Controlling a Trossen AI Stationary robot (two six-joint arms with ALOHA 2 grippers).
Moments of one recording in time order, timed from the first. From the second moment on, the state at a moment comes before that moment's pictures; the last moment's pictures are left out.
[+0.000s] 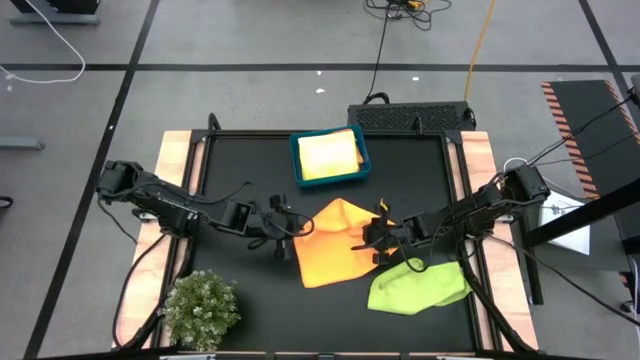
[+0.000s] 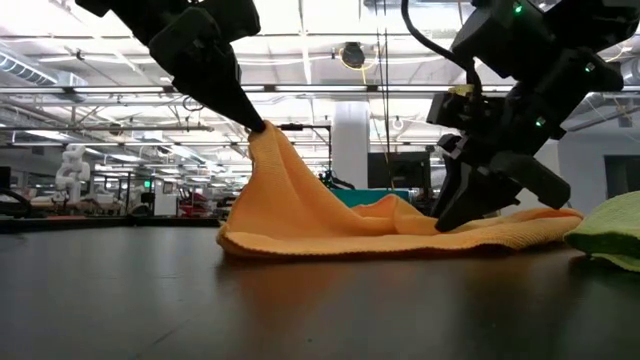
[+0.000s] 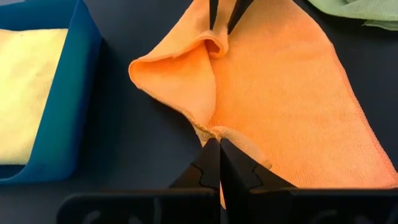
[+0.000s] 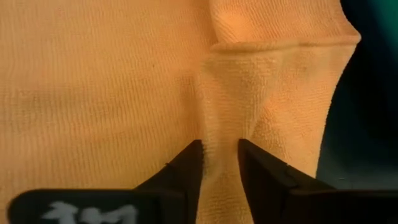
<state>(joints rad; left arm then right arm) -0.20 1.44 0.88 -0.23 -0.31 -0.14 0.24 1.55 0.59 -0.03 0.42 0.07</state>
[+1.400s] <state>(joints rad) -0.32 0.80 0.88 -0.54 -0.44 -0.06 0.45 1.01 0.59 0.27 0.44 0.09</state>
